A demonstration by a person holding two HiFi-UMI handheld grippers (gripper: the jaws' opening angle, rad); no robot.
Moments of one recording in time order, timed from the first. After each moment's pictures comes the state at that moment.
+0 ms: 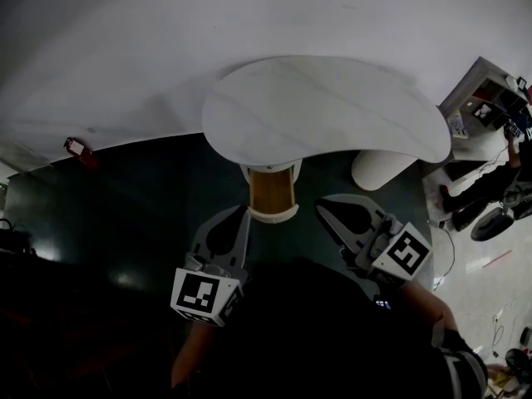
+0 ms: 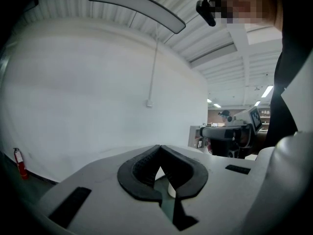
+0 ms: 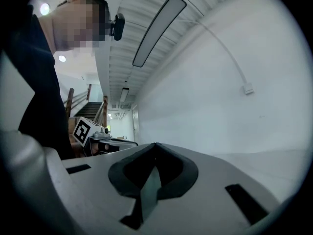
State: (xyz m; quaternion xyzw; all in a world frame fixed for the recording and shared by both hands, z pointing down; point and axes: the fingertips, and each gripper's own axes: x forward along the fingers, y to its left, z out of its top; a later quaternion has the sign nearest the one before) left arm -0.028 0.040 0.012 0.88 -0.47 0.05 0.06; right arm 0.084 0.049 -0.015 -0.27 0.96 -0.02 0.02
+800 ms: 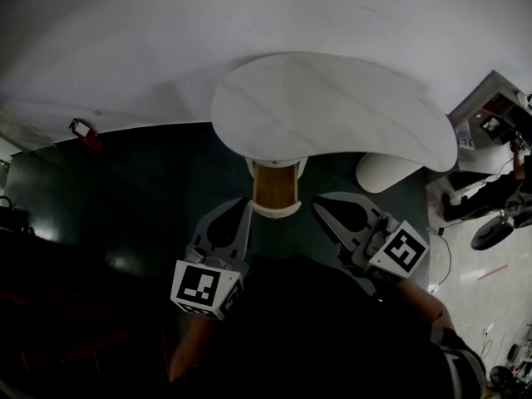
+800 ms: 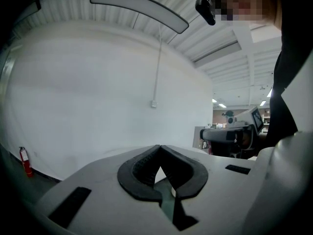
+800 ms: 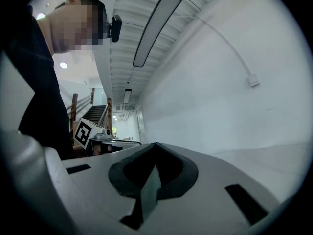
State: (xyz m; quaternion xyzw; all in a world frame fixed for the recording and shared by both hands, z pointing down) left arm -0.035 0.031 0.008 0.86 -0.50 0.04 0.06; right arm 0.070 0.039 -0.015 -0.24 0.97 -0.05 0.02
